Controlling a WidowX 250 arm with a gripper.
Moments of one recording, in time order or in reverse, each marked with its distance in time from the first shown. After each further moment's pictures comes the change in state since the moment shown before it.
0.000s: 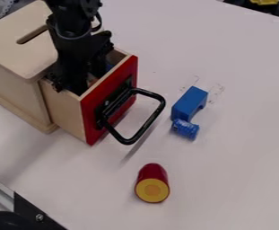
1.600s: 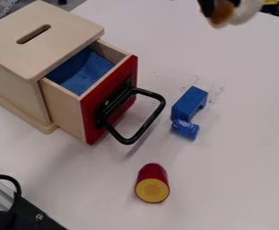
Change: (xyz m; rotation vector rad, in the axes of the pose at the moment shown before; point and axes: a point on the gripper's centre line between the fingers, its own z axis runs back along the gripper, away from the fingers) arm -0.114 -0.134 0.107 -0.289 0.166 -0.638
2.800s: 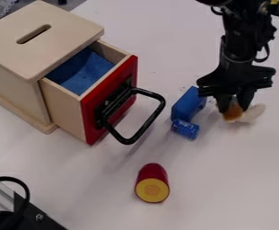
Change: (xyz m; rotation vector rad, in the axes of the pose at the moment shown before) arm -0.040 0.022 -0.148 0.182 0.062 -0.089
